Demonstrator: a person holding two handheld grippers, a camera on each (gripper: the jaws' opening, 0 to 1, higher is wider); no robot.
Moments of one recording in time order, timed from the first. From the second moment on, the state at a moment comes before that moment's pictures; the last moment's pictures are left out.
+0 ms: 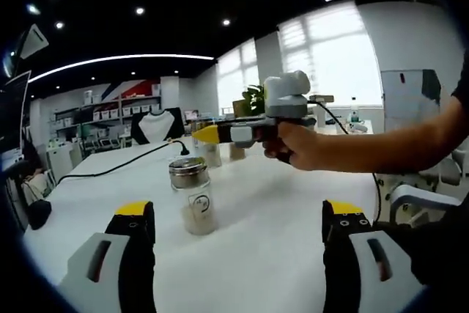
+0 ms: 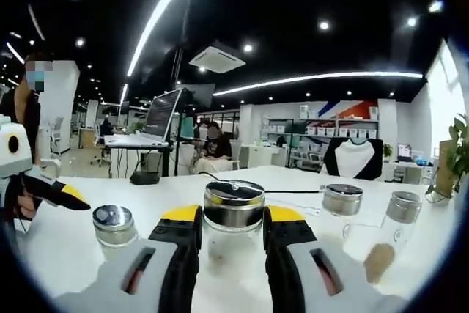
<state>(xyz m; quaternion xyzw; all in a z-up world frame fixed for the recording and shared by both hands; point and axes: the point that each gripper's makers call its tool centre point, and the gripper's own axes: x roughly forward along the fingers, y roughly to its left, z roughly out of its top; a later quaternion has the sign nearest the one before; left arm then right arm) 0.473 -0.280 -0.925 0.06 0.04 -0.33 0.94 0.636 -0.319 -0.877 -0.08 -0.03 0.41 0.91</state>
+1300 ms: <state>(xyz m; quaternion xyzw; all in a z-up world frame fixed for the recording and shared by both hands) 0.458 -0.335 -0.938 0.07 0.01 -0.37 0.93 0.466 -0.338 -0.888 0.03 -0.03 0.50 0.87</state>
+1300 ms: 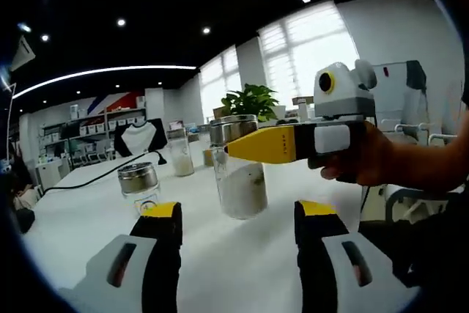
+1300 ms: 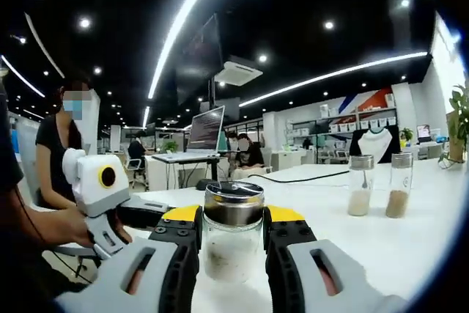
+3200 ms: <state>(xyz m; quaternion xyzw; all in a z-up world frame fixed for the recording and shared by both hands) 0.449 -0.358 -0.930 0.07 -0.02 -0.32 0.94 0.445 -0.341 -0.882 0.04 -0.05 0.37 0.93</state>
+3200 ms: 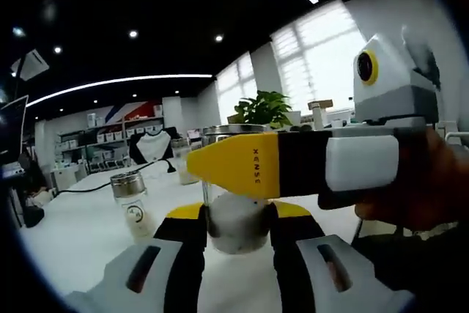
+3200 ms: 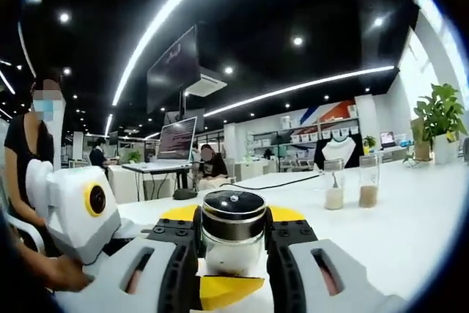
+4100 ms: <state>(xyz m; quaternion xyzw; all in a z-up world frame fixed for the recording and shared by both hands) 0.429 -0.363 -0.925 0.06 -0.02 -0.43 0.90 0.422 -0.334 -0.874 0.02 -0.04 0.54 0.84</state>
